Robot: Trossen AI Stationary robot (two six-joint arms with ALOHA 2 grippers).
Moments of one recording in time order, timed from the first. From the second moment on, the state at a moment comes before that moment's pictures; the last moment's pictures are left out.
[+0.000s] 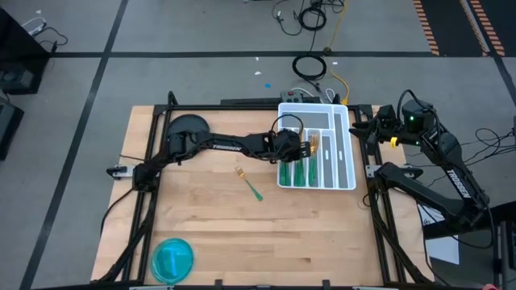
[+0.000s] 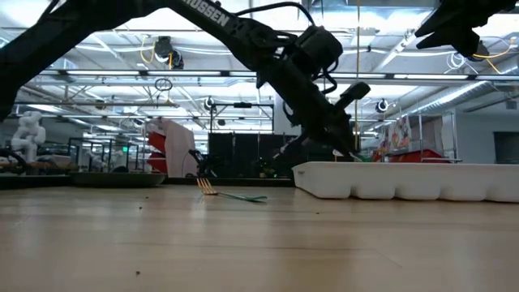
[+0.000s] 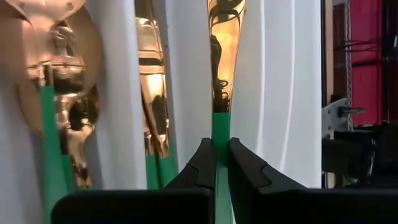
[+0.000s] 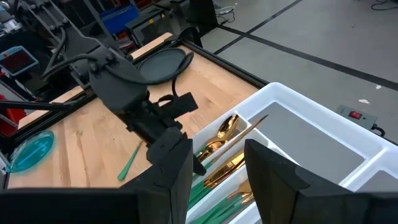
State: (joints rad) left arm 0.15 2.30 1.81 -0.25 -0.07 -1.34; right arm -0.89 0.51 0.91 -0.86 -0.42 0.14
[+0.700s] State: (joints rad) left arm 0.13 2.36 1.82 -0.27 -0.06 -1.38; right arm -0.89 0.51 0.91 -0.87 -0.42 0.14
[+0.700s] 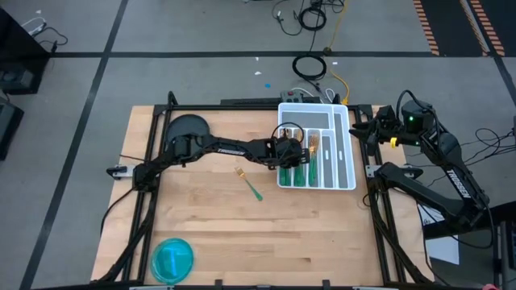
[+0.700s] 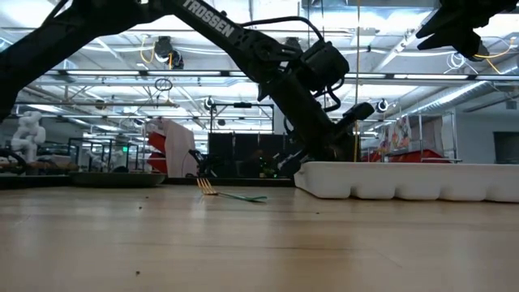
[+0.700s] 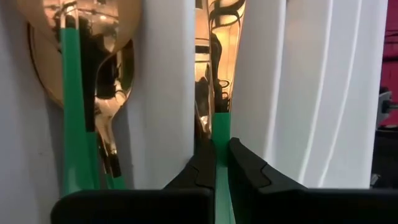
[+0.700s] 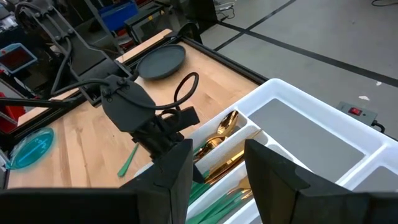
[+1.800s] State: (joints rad) left arm 0.14 2.36 1.85 -0.27 0.08 -1.31; right arm -0.89 0.51 0.91 -0.88 -0.42 0.15
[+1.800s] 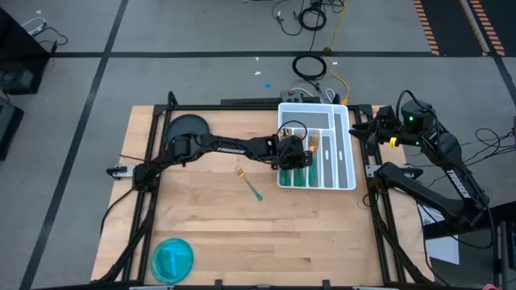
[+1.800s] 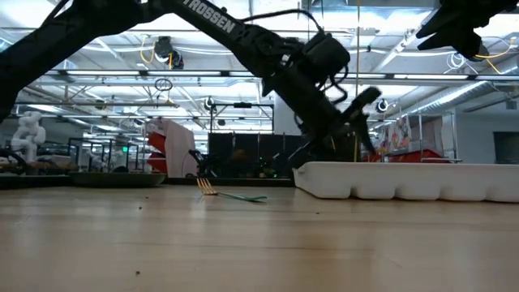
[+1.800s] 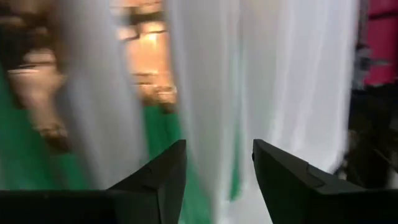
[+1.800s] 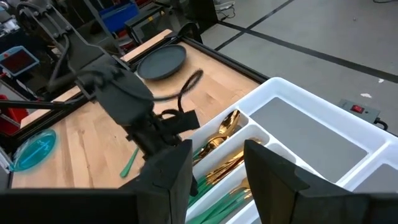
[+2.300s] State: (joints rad) left arm 0.15 2.36 2.07 -0.28 0.23 -0.94; right arm -0.89 0.51 0.91 -0.95 -0.42 0.14
